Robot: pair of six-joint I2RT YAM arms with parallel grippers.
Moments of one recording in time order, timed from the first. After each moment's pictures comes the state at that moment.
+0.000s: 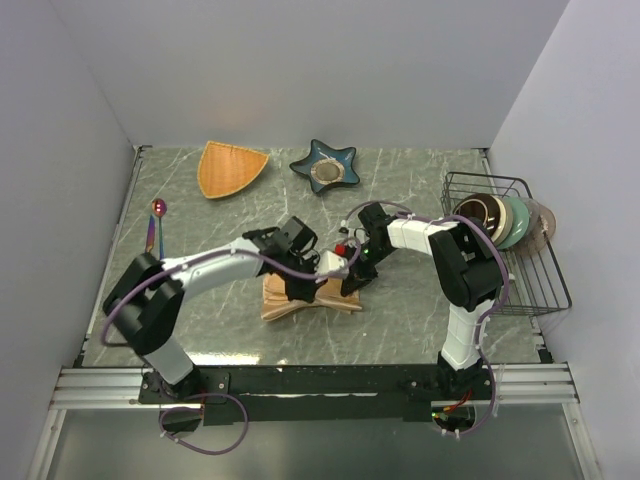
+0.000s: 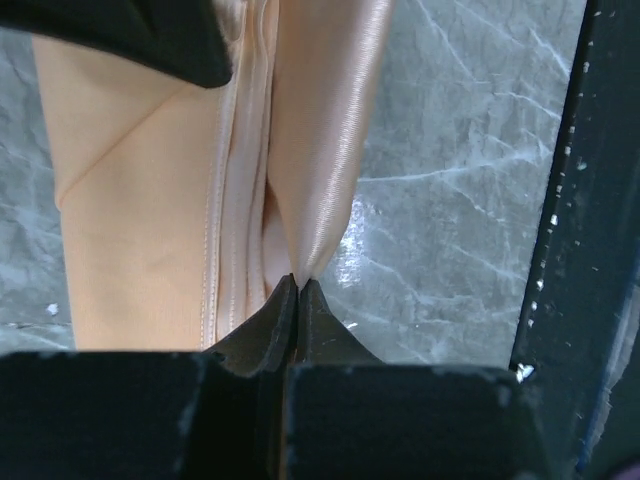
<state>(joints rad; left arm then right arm) -0.82 1.60 1.05 -0.54 0.47 0.53 0.44 1.91 1.10 -0.59 -0.67 0.17</state>
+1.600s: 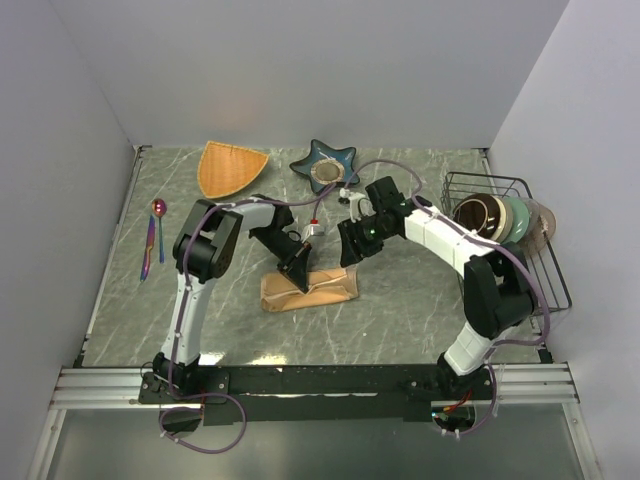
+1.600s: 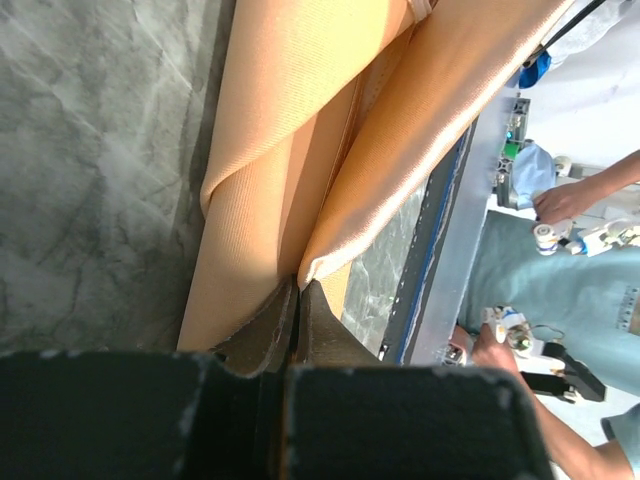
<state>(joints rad) -0.45 2.32 1.57 -1.07 1.05 0.53 0.44 1.67 1.20 -0.65 -0.52 -0.03</state>
